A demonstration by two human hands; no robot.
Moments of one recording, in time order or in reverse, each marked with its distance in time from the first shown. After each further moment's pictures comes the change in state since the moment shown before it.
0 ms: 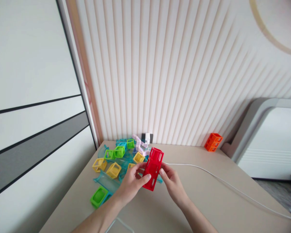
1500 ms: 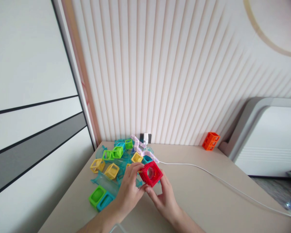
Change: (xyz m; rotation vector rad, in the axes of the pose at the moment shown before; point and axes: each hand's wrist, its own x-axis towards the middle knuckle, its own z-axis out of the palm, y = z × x) left_hand -0.011 -0.014 0.004 0.621 0.273 0.677; right_hand -0.031 0.027 0.020 -0.496 0.074 -0.382
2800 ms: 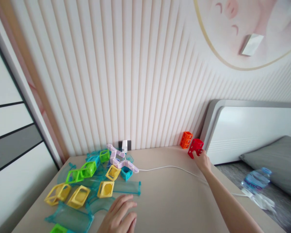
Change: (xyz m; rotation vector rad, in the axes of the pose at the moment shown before) left_hand -0.007 0.018 0.020 0.279 -0.163 0.561; right_hand 0.040 0.183 -0.304 -0.862 0.517 0.919
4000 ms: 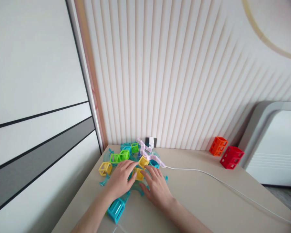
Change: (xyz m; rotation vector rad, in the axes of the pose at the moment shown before) left_hand -0.020 -0.087 -0.069 0.199 -0.309 -0.387; right_hand -0.327 -0.202 0.049 0.206 -0.295 -1.347
